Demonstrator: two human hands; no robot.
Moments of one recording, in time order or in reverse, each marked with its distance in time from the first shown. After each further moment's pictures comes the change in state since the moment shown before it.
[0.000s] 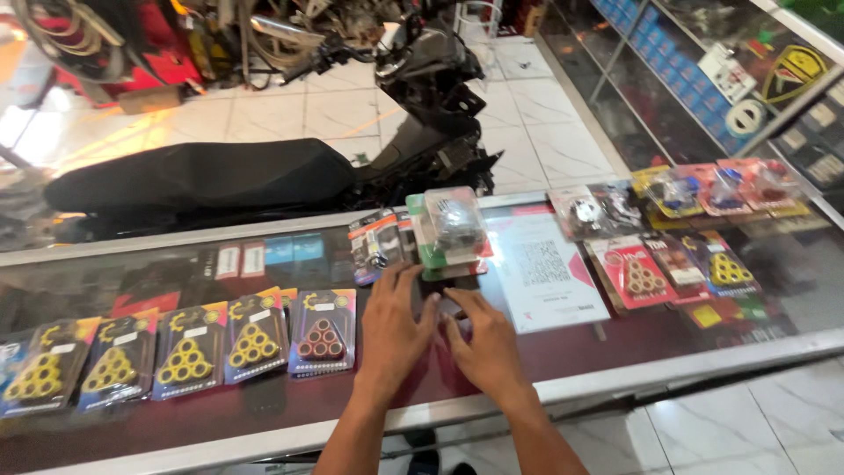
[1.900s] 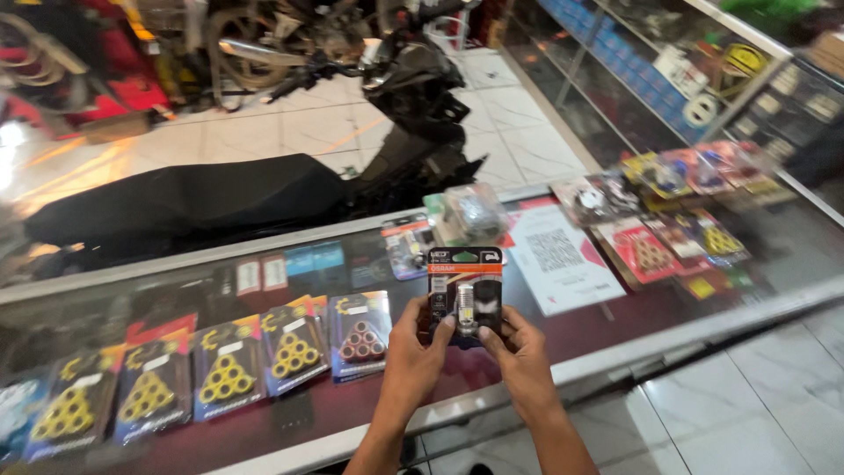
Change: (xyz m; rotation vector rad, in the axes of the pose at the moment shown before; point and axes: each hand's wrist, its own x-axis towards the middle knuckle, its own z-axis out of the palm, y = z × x) left_hand -0.033 -0.025 -0.032 -0.755 -0.235 -0.371; right_hand -0.044 0.004 0.036 0.828 0.111 0.465
